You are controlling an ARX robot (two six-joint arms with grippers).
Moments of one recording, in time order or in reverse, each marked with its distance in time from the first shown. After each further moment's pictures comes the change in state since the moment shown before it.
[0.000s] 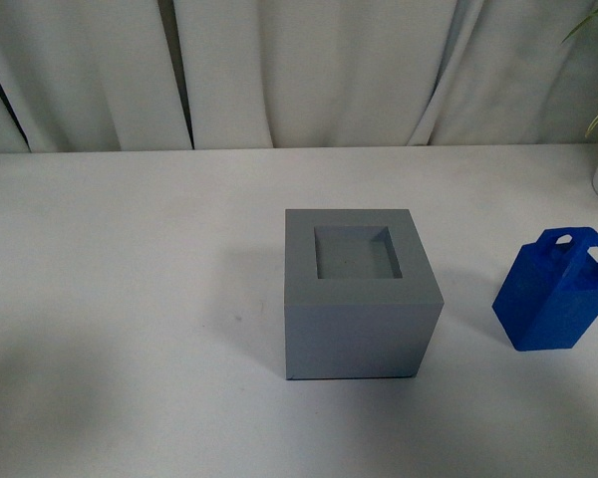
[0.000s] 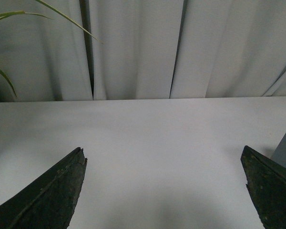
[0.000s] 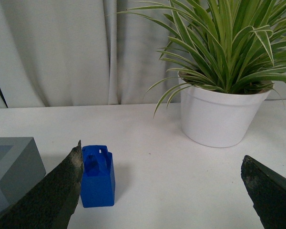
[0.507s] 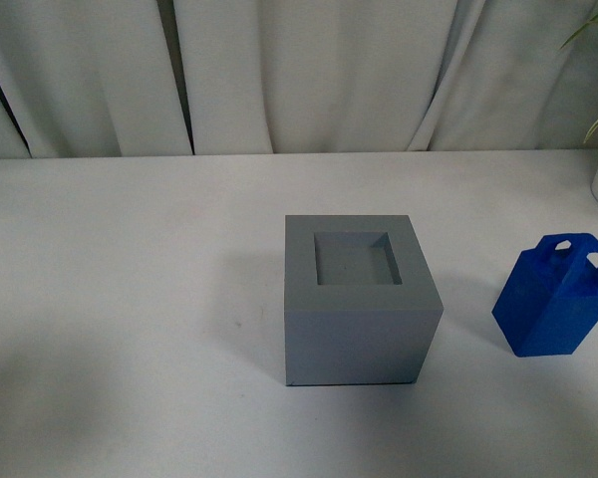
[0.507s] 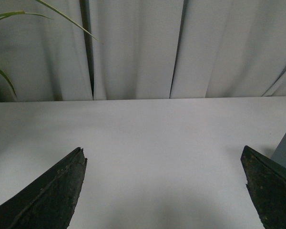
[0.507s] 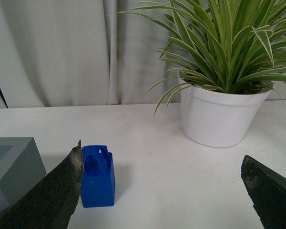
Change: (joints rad) left arm 0.000 0.000 0.000 0.000 0.000 0.000; right arm 0.000 0.000 0.000 0.000 0.000 0.000
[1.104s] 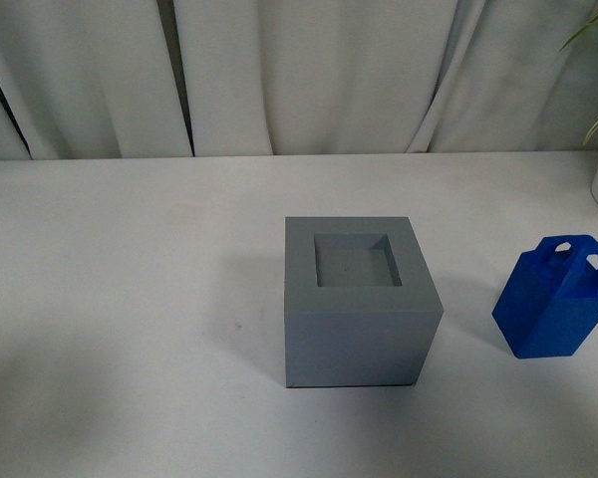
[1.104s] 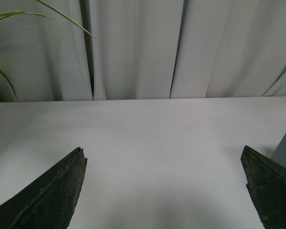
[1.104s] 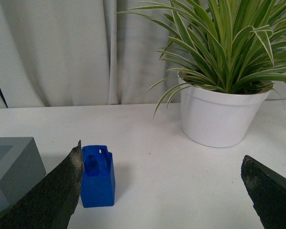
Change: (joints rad) left arm 0.000 0.000 0.000 0.000 0.000 0.000; right arm 0.000 0.000 0.000 0.000 0.000 0.000
